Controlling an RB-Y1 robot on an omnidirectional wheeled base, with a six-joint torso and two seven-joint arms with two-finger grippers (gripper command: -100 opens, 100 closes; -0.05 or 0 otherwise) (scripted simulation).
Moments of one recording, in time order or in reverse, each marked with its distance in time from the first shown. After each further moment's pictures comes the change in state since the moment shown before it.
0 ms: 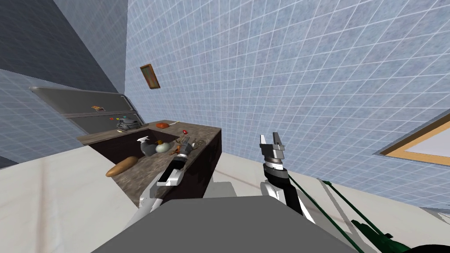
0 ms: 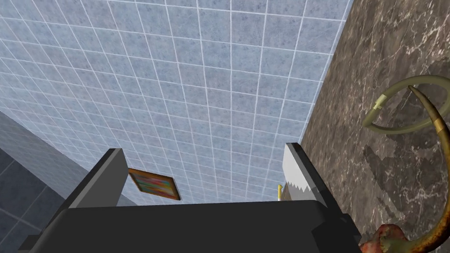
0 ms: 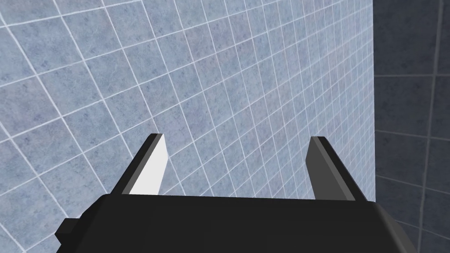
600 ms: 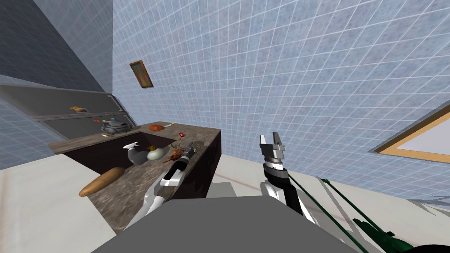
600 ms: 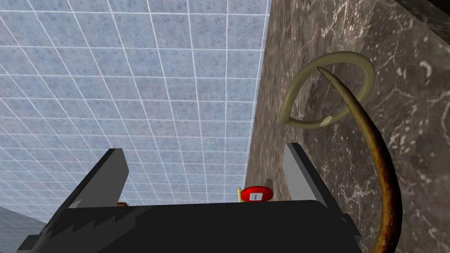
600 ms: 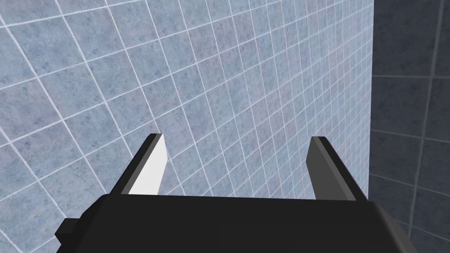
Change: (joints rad) left arm -0.036 0.034 -0.047 0.132 -0.004 0.129 -0.021; right arm 0.000 0.000 0.000 0.000 0.000 0.000 0.000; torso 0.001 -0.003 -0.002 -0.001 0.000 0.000
